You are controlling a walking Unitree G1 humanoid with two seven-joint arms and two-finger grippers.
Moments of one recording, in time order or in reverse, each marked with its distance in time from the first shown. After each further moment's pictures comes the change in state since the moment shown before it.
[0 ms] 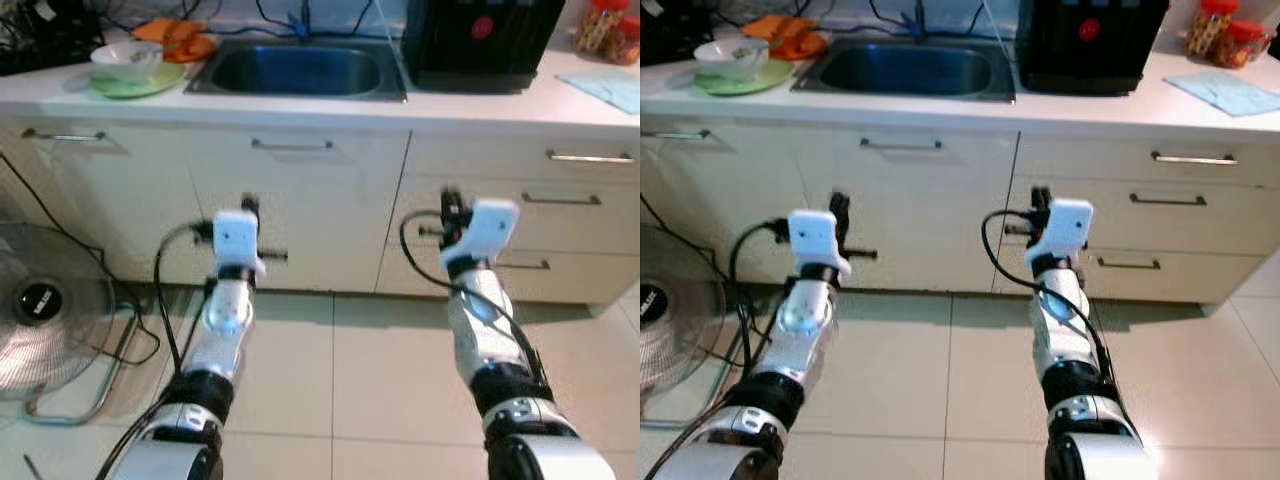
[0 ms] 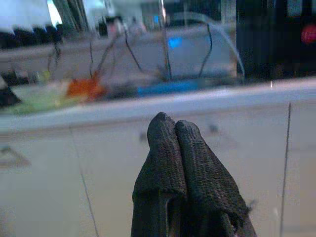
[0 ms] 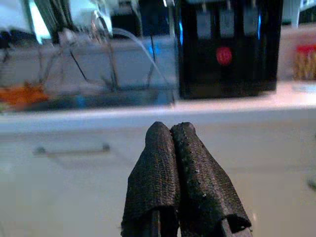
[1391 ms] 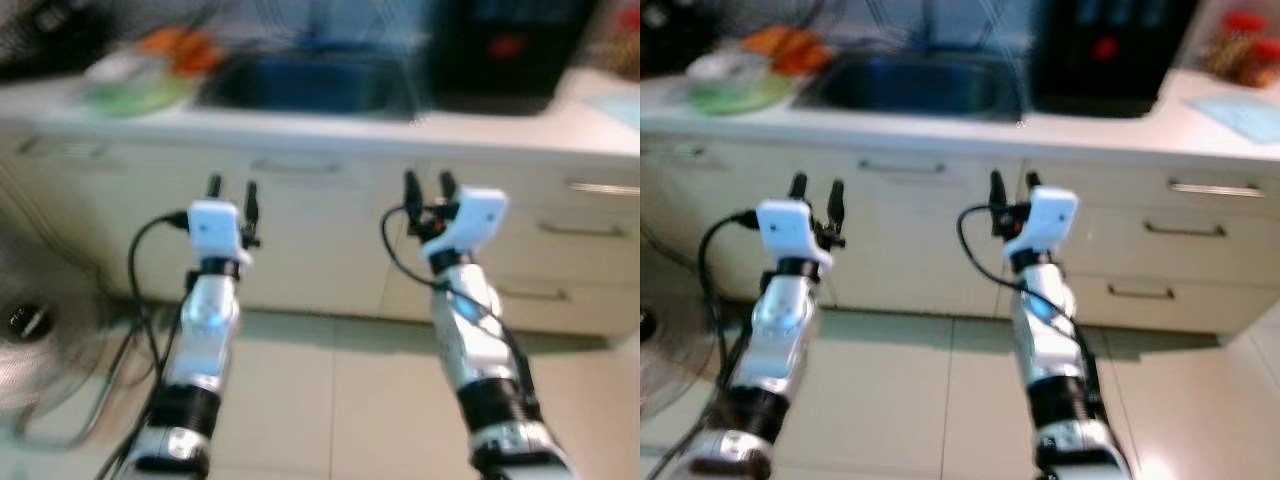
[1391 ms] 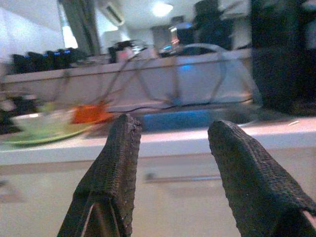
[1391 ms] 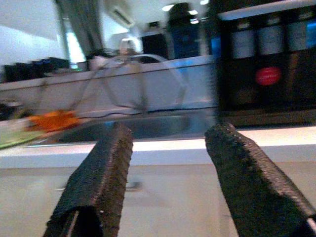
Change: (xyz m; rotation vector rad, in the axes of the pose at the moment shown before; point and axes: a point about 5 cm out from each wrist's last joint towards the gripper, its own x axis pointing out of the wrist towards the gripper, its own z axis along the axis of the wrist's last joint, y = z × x) left arm -0.008 -0.007 0.020 -0.051 -0.047 -0.029; right arm -0.010 0.011 0.016 0.054 -0.033 0.038
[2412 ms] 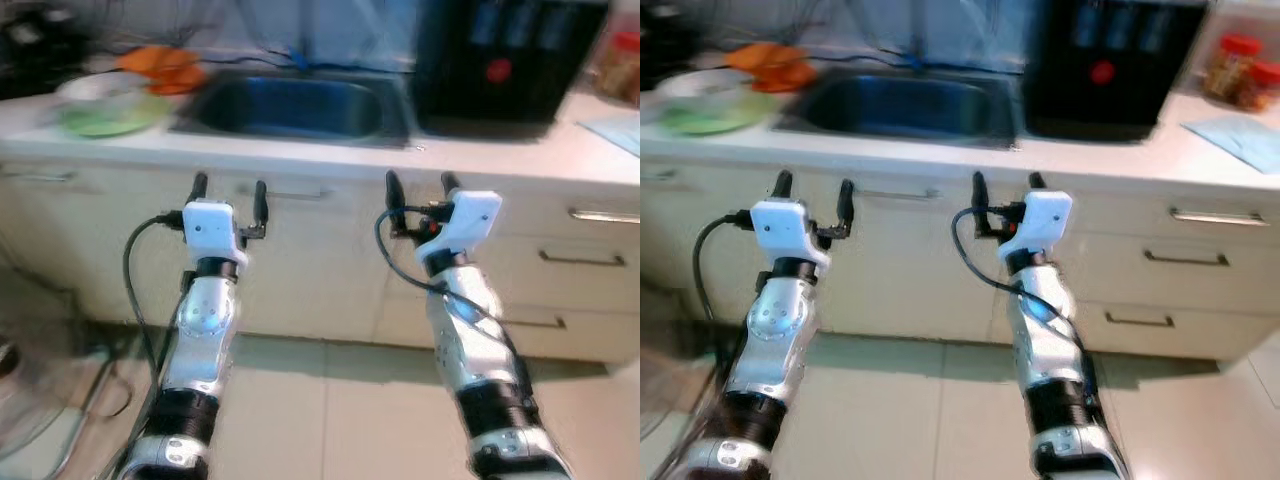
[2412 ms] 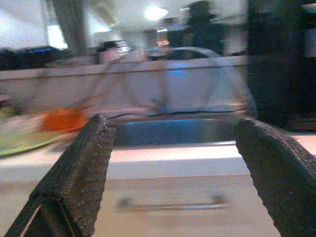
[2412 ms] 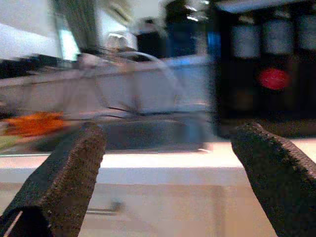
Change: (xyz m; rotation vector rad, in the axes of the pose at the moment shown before) left arm -0.003 0.003 0.003 -0.005 0.002 -0.001; right arm -0.002 0.008 -0.001 0.019 0.017 0.030
